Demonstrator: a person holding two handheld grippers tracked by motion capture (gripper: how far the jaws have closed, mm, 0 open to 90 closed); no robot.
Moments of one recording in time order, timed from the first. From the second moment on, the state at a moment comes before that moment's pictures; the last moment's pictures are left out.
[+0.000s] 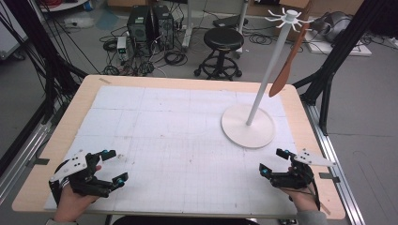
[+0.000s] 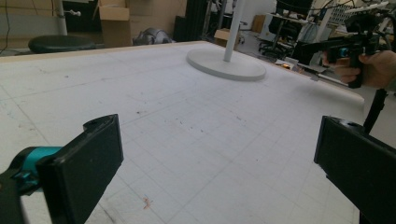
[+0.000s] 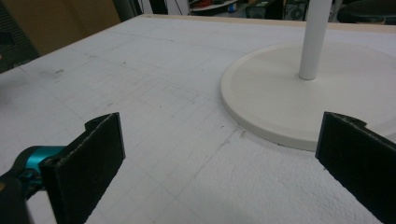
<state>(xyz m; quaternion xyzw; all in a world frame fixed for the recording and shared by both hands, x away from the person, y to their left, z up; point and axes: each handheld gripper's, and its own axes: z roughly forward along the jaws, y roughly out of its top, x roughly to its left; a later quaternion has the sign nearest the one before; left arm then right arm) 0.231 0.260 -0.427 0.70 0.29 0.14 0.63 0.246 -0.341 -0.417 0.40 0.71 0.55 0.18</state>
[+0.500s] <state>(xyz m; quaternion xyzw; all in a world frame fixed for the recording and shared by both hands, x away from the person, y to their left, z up) 0.231 0.261 -0.427 0.70 0.30 0.15 0.63 0.237 -0.352 -0.423 0.40 0.71 0.55 0.18</state>
